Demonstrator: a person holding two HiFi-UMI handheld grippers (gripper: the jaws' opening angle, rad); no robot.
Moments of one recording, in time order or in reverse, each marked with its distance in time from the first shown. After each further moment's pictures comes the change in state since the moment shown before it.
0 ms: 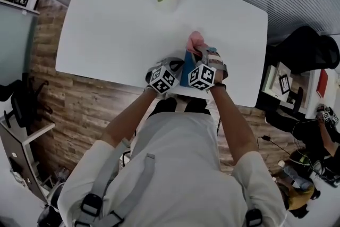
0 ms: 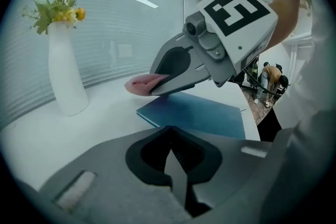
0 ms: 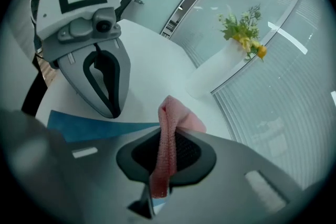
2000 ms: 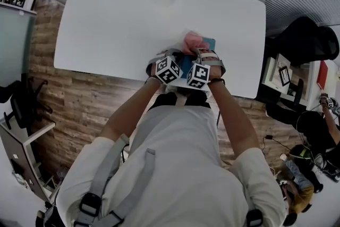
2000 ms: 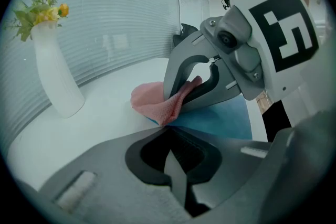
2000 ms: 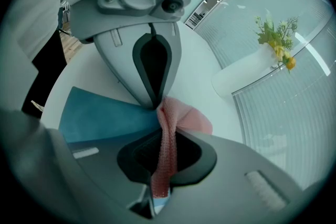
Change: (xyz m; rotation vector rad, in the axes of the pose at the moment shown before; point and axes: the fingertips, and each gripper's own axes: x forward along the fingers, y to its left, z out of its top) left arm 0.013 -0.003 -0.014 0.070 0.153 0.019; right arm 0.003 0.063 -0.021 -0.208 0.097 0.101
